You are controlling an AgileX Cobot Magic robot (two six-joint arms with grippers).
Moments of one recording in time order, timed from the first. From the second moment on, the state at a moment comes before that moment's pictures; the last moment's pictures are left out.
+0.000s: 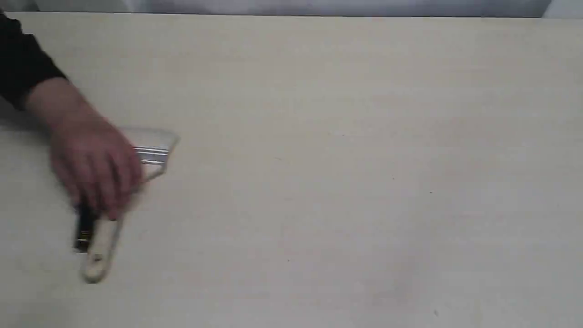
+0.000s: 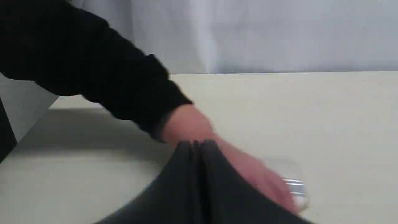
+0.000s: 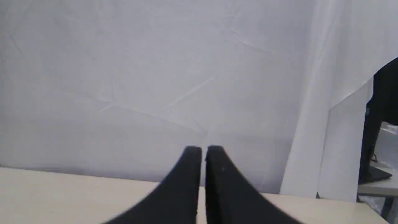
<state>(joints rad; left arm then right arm) 0.02 0.00 0.00 0.07 0.26 -0.07 -0.07 0.01 0.00 -0.11 -0.12 0.03</state>
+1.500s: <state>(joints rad) 0.02 0.00 0.00 0.07 0.26 -0.07 -0.06 0.49 -0.75 -1.74 -0.66 1.85</state>
